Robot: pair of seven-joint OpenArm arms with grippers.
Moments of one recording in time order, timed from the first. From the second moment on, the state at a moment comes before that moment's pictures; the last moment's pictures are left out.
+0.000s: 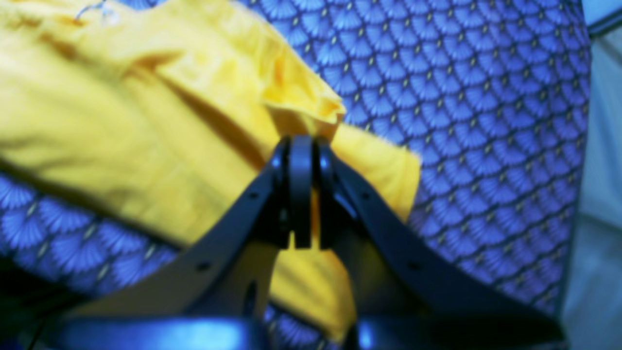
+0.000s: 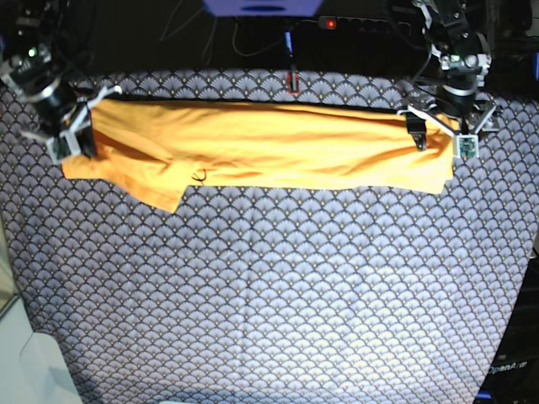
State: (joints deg) left arm 21.2 3.1 -29.8 102.7 5.1 -20.8 25.0; right arm -28.8 11.4 28.2 112.7 6.4 40.0 -28.7
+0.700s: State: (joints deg) left arm 22.2 3.2 -30.6 102.7 5.2 -21.1 25.2; right arm -35.5 11.2 32.8 103.1 6.3 40.2 -11.5
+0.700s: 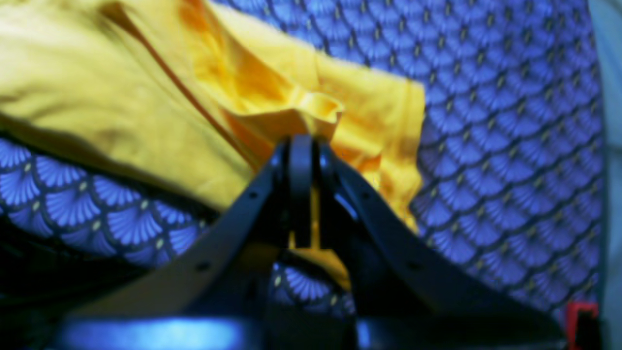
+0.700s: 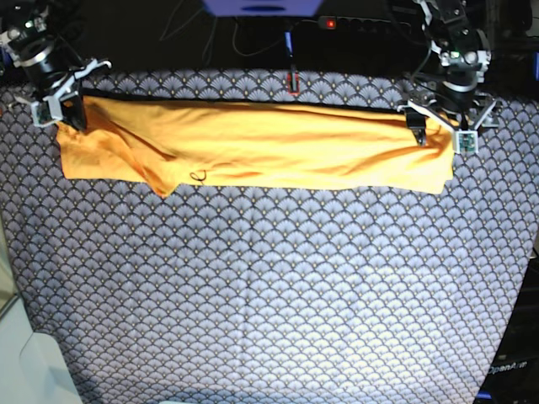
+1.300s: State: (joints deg) left arm 21.8 3.0 -33.3 102.7 5.3 -21.0 25.2; right arm -38.7 8.1 31.4 99.2 6.3 40.1 -6.0
